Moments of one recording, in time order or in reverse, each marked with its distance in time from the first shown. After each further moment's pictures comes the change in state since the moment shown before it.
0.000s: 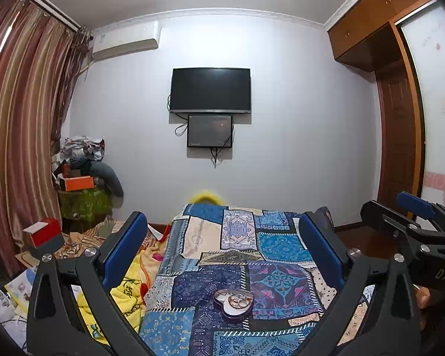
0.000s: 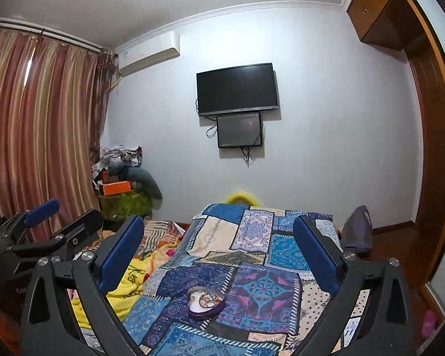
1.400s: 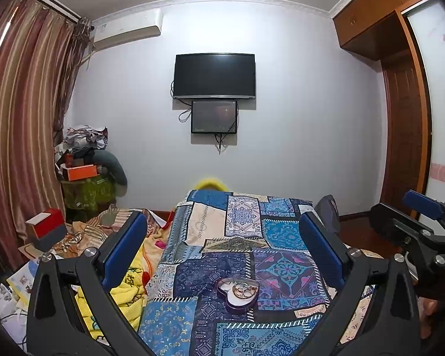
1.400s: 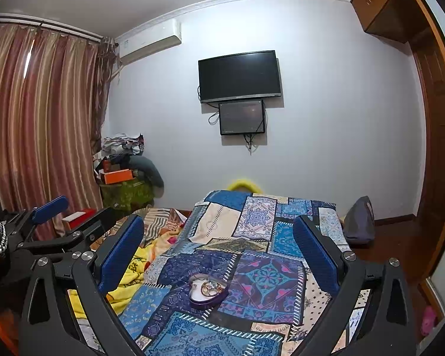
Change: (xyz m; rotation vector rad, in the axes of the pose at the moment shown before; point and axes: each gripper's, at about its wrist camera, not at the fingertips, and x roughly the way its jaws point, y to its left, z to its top) left arm 0.017 0.002 -0.012 0.002 0.064 0.023; right arm -0.003 0.003 -0.003 -0.001 0.063 0.007
